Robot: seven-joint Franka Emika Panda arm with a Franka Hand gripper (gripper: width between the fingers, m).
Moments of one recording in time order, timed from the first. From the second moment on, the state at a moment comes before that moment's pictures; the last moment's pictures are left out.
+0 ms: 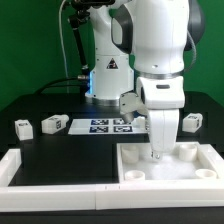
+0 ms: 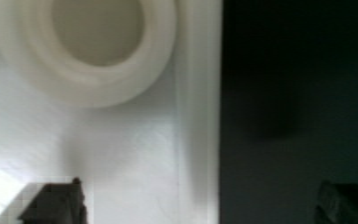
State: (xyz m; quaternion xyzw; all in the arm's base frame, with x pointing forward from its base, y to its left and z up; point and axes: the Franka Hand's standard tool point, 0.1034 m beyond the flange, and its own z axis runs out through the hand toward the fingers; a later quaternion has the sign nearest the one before) arm 0.494 0.060 0.015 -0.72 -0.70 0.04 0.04
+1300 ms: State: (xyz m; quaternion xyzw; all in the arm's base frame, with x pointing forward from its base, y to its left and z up) arm 0.465 0.086 0.065 -0.93 -0.36 0.06 0.01
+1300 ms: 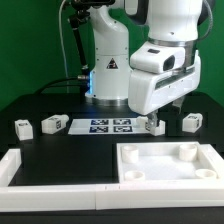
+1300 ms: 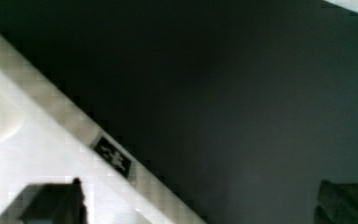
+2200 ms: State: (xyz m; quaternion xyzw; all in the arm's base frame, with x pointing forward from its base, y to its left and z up) arm 0.418 0.127 0.060 -0.99 0.12 0.12 0.01
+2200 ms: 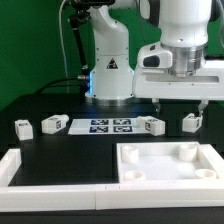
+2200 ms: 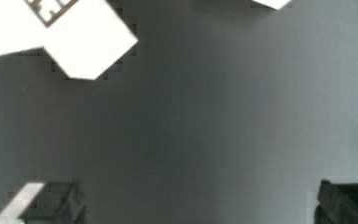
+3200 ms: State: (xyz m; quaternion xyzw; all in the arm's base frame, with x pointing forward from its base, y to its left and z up) arm 0.382 0.135 0.043 -0.88 0.27 0.36 0.13
